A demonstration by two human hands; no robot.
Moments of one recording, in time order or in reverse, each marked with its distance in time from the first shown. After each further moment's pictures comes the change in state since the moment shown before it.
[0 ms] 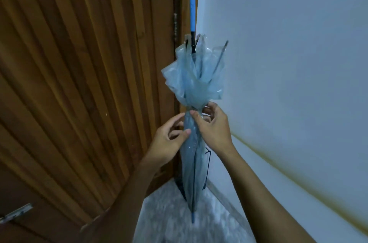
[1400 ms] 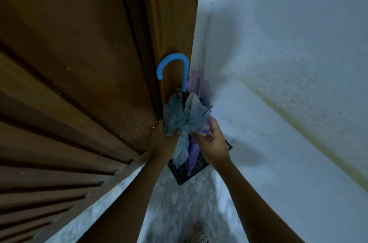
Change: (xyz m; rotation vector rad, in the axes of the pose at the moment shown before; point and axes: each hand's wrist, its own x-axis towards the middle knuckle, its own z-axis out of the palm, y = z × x) left_hand 0.331 -0.486 0.031 0.368 0.248 -0.574; right_hand 0.192 0.543 0.106 0.063 -0.215 0.502
